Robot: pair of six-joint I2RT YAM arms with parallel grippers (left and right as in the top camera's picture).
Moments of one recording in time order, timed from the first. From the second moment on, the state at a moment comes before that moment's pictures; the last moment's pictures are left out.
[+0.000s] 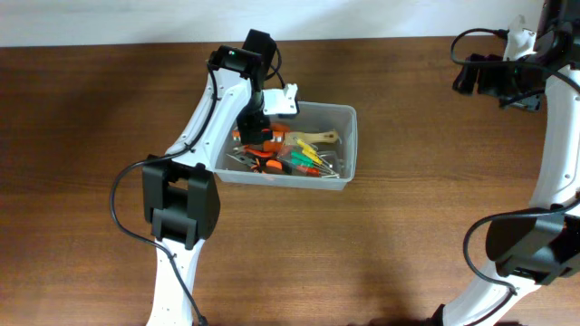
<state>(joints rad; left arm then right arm) -0.34 2.37 2.24 -1.29 -0.05 0.99 -0.28 1.98 2.21 -1.42 -0.23 -0.02</state>
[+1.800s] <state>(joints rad) 0.32 1.71 2.27 -1.41 -0.08 0.22 0.21 1.57 2.17 -1.41 -0.23 -0.02</state>
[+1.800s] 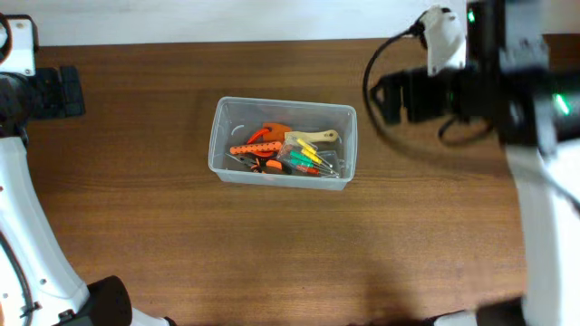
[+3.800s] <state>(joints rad) 0.32 1.71 2.27 -1.41 -0.08 0.22 0.01 0.02 0.16 -0.59 -0.02 -0.05</state>
